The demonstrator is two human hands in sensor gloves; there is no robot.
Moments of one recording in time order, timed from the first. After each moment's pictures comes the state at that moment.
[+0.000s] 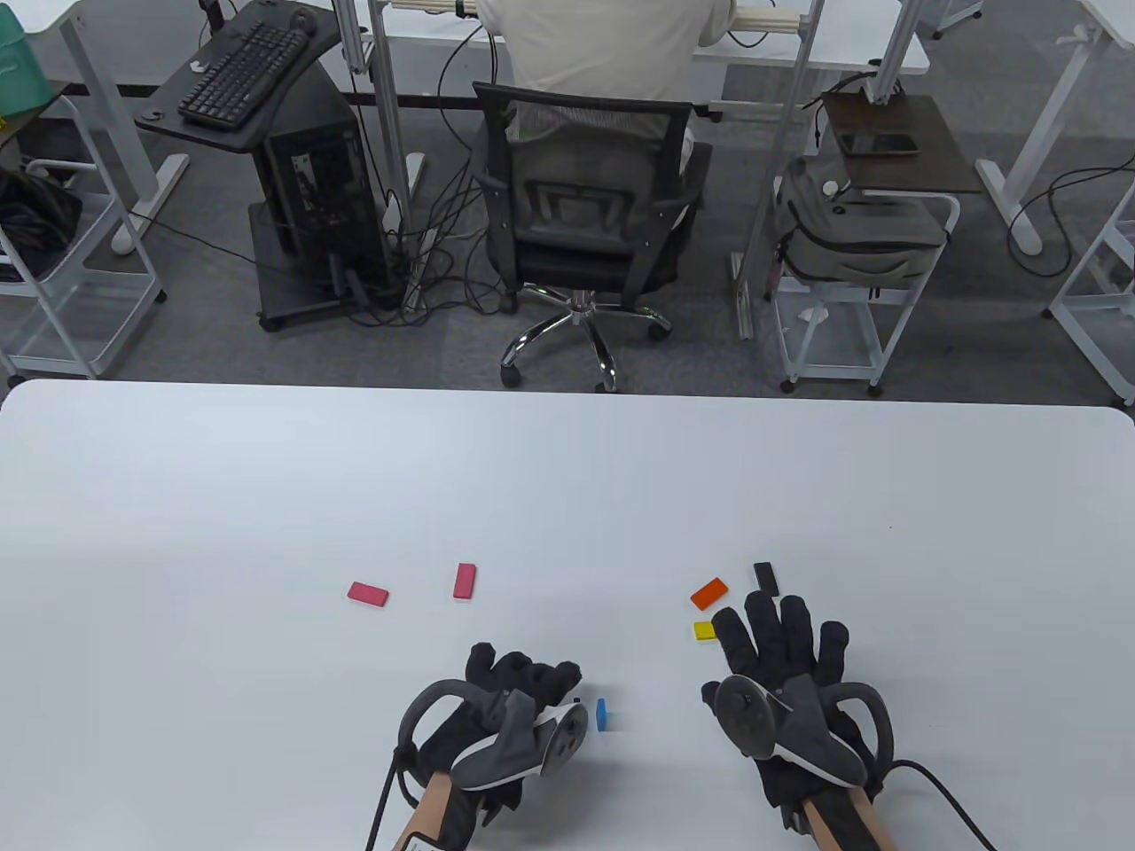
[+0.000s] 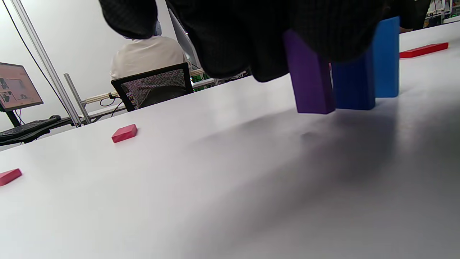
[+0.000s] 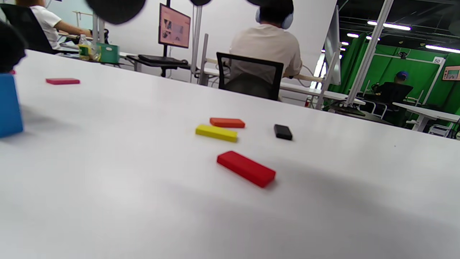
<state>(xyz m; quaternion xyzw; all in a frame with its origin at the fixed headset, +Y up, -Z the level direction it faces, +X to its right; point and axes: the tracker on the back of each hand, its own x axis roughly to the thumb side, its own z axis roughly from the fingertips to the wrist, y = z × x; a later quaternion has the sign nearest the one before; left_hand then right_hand) -0.066 -0.731 -0.273 0.01 -0.18 -0.15 0.97 0.176 -0.713 -0.280 -0.11 0.00 -0.99 0.05</state>
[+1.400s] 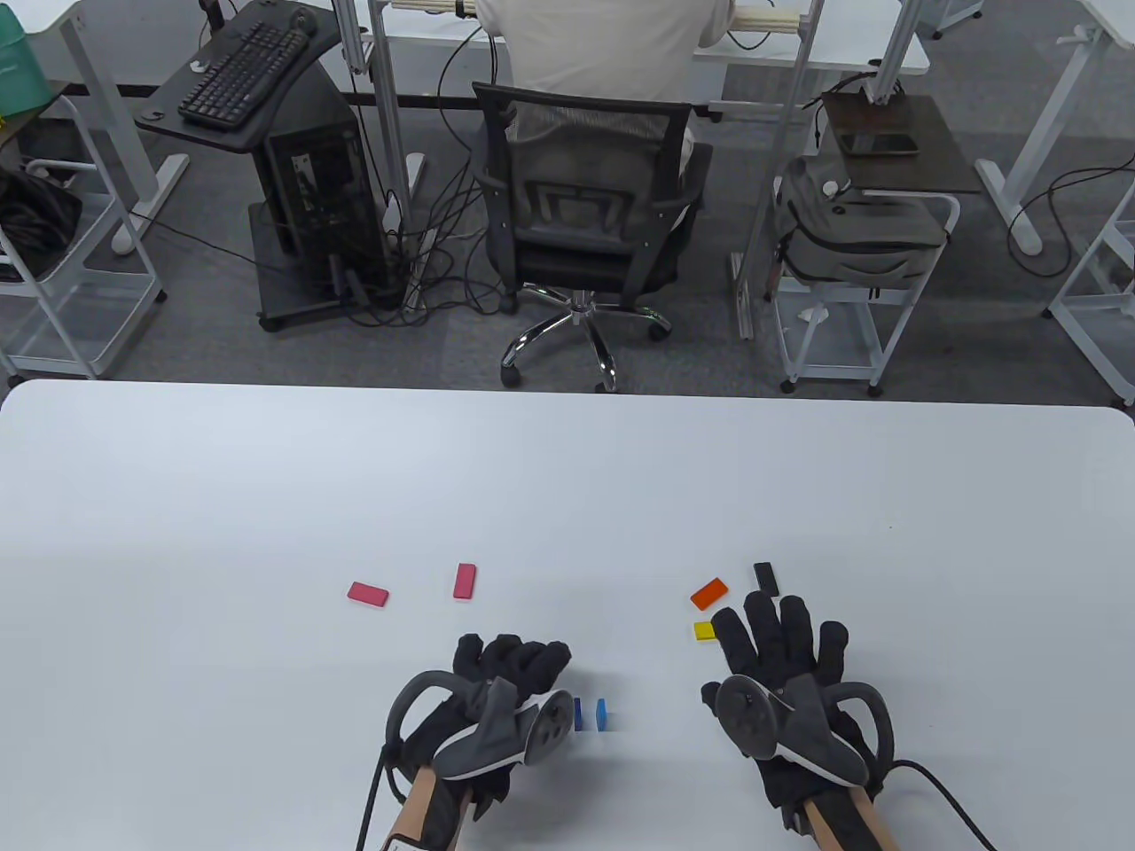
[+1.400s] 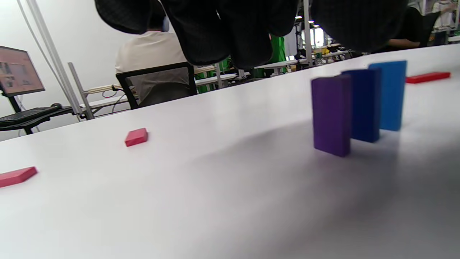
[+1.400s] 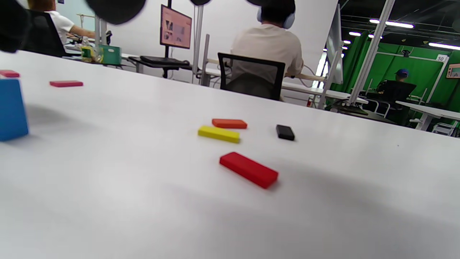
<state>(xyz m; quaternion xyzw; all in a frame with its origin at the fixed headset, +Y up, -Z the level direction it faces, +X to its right) -0.090 -0.705 -0.277 0.00 -0.16 -0.10 0.98 0.175 -0.712 -0.281 -0.12 0.00 -0.99 0.05</state>
